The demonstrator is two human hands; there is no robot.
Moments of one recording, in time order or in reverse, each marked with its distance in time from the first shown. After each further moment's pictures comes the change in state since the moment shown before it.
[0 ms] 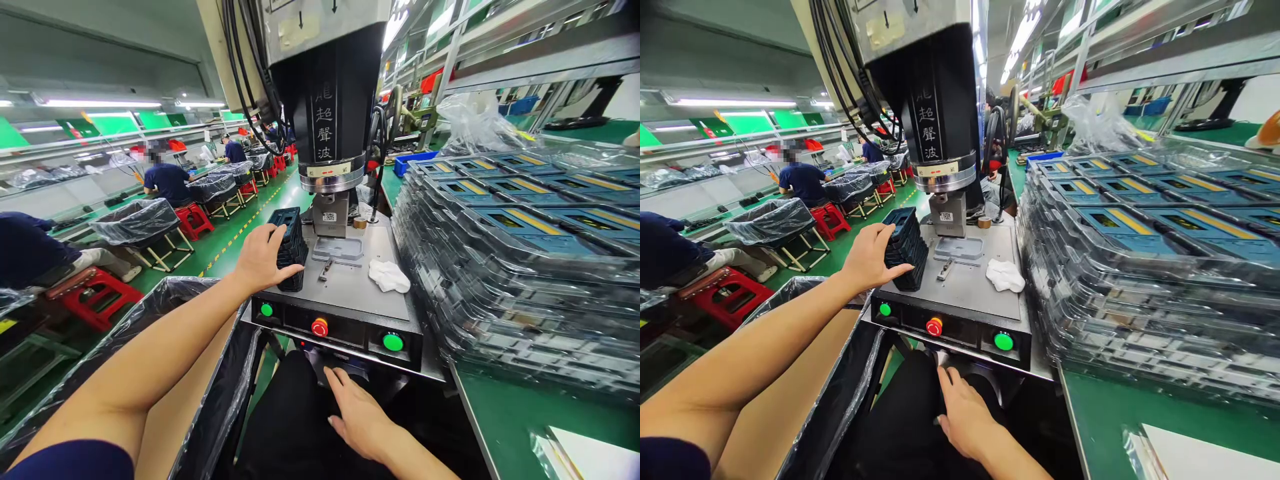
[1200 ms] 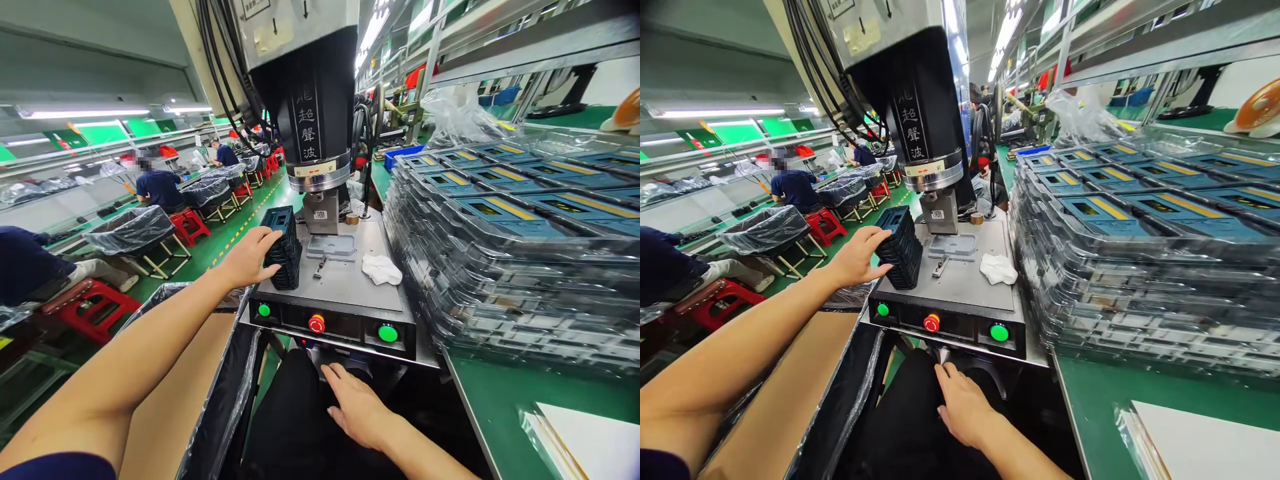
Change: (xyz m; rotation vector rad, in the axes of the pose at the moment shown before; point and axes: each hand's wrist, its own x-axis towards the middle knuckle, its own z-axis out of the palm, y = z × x) left_hand 0.003 -0.026 -0.008 -0.178 -0.130 0.245; right_hand 0.003 0.007 0.012 0.028 0.142 -0.131
